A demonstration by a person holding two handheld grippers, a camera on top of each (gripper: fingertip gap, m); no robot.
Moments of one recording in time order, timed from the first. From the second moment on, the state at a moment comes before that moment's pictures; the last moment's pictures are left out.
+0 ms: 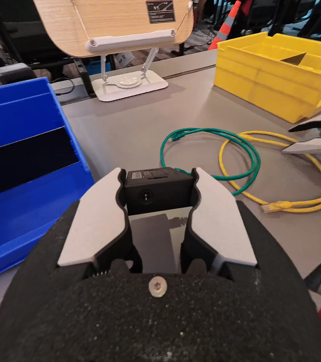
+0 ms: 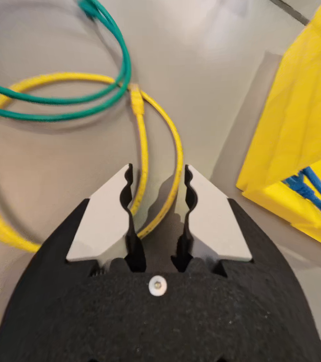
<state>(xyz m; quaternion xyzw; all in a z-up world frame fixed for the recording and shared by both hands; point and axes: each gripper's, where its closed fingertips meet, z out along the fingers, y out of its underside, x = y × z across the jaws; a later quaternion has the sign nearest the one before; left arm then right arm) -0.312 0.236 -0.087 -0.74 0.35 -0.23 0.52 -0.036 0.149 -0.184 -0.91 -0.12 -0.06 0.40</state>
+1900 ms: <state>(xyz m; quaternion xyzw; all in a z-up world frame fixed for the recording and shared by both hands) -0.317 0.236 -0.119 -0.77 0.39 -0.17 0.47 0.003 0.124 -0.125 -0.91 -0.11 -0.06 0.41</state>
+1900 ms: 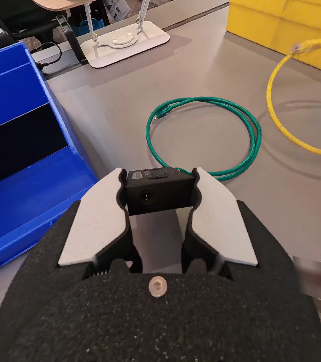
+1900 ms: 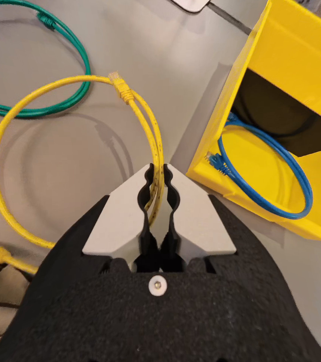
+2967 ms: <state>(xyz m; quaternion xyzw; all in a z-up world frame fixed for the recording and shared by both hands) -0.311 0.229 -0.125 -0.78 0.39 -0.22 0.44 0.238 0.146 -0.121 -0.97 0.13 -0.08 0.16</state>
